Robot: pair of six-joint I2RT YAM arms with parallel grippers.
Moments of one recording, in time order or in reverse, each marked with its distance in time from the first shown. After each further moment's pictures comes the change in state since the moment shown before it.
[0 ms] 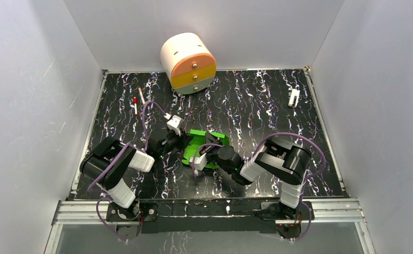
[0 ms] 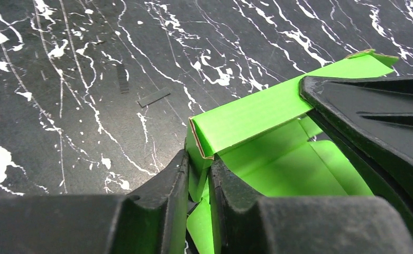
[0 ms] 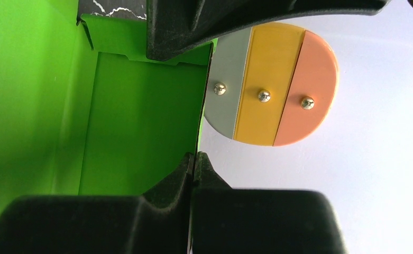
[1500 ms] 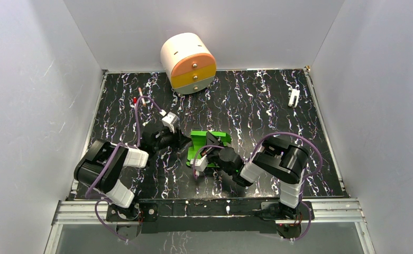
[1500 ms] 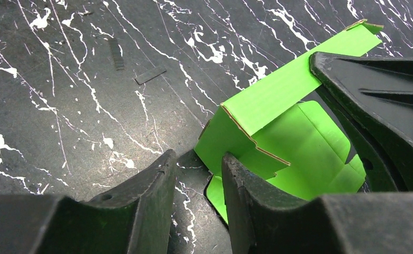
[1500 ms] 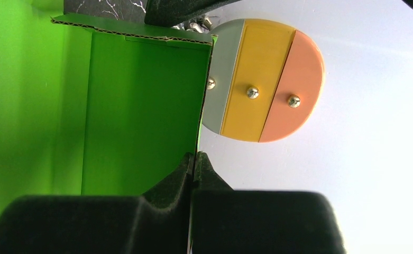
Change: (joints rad) left arm 0.114 -0.052 0.032 -0.177 0.227 -0.026; right arm 0.005 0.022 -0.018 0.067 0.022 -0.084
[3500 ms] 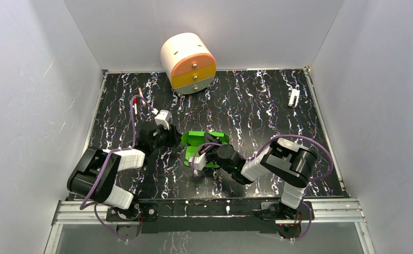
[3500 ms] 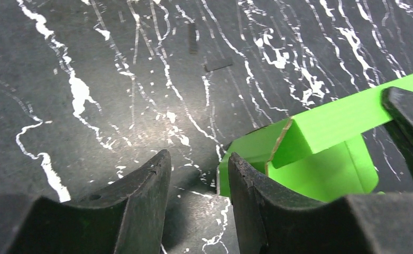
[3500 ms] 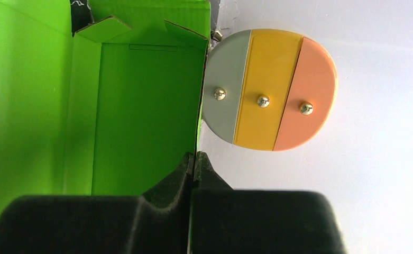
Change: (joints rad) left arm 0.036 -0.111 0.016 -0.222 -0.221 -0.053; right arm 0.001 -0.087 0.034 -0.162 -0.036 0.109
